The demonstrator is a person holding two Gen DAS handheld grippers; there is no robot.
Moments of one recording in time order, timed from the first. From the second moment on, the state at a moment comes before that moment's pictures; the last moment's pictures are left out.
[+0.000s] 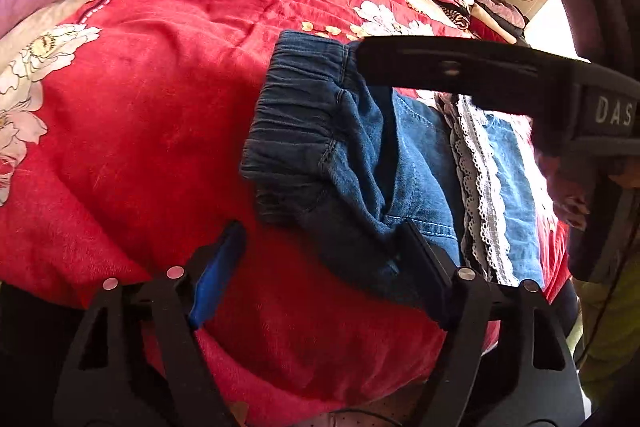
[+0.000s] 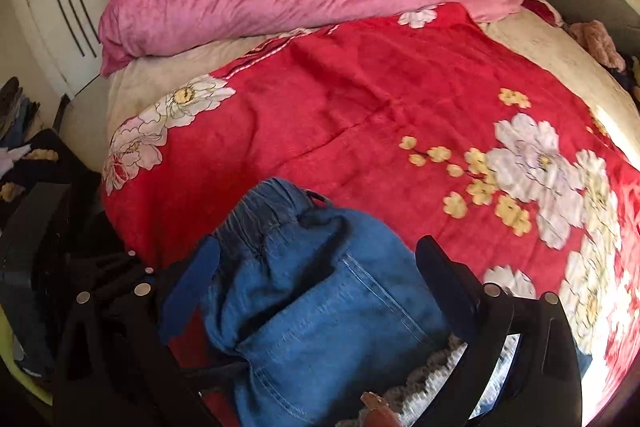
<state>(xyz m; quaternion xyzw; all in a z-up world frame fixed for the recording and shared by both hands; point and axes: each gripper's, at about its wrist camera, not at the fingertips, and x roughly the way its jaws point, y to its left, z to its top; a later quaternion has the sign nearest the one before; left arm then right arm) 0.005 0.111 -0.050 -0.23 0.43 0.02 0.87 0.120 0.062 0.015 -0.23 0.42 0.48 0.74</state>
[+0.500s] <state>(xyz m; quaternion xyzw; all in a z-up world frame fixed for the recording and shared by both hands) 0.008 0.107 -0.051 -0.21 0.43 0.02 0.88 0.129 0.083 -0.017 -0.20 0.45 0.52 0.70</state>
